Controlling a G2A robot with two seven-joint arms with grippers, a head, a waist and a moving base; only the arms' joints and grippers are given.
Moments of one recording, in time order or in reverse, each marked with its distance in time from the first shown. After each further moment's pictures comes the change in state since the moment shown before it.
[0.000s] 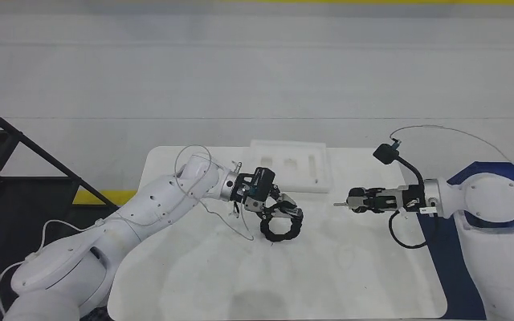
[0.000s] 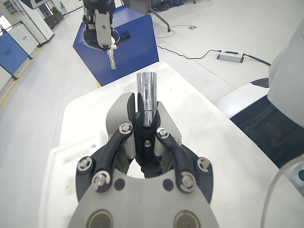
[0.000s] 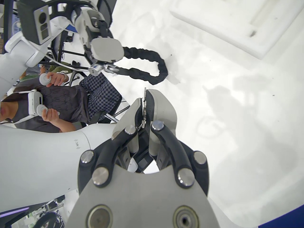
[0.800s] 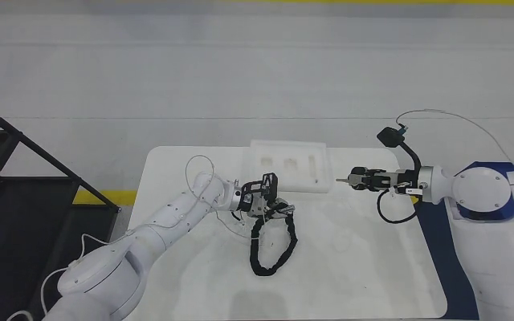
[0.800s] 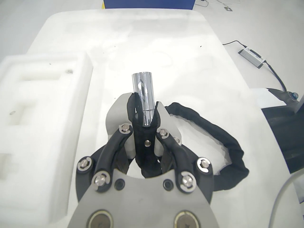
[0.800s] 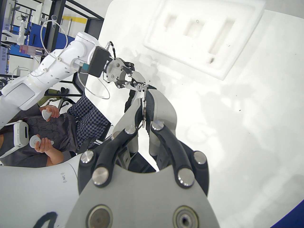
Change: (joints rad) left arm 0.117 -0.179 -0.069 0.350 -0.202 -0.001 -0.394; right arm 0.069 -0.039 -0.027 0.113 -0.179 0.004 -0.167
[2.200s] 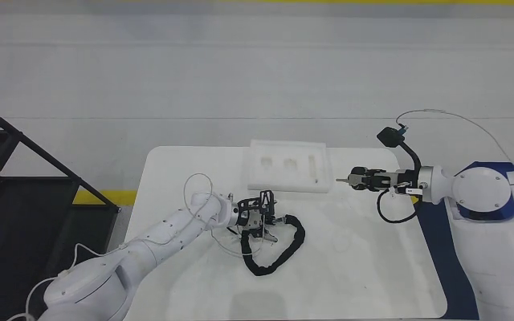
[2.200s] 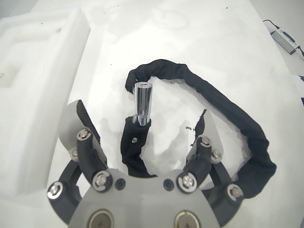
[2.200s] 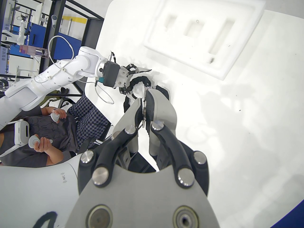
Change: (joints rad) left arm 0.077 0.066 0.098 -0.076 -0.060 0.257 -0.152; right arm 0.000 0.000 0.000 0.000 0.000 0.000 0.000
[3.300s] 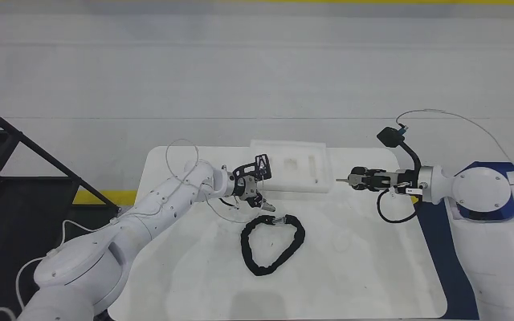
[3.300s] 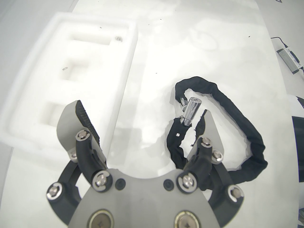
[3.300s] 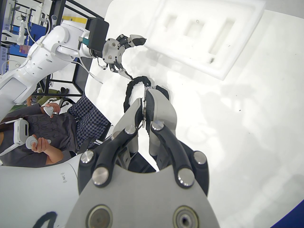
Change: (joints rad) left arm -0.184 0.021 0.029 0.001 -0.367 -0.047 -0.288; right arm 0.000 0.000 0.000 0.000 0.000 0.000 0.000
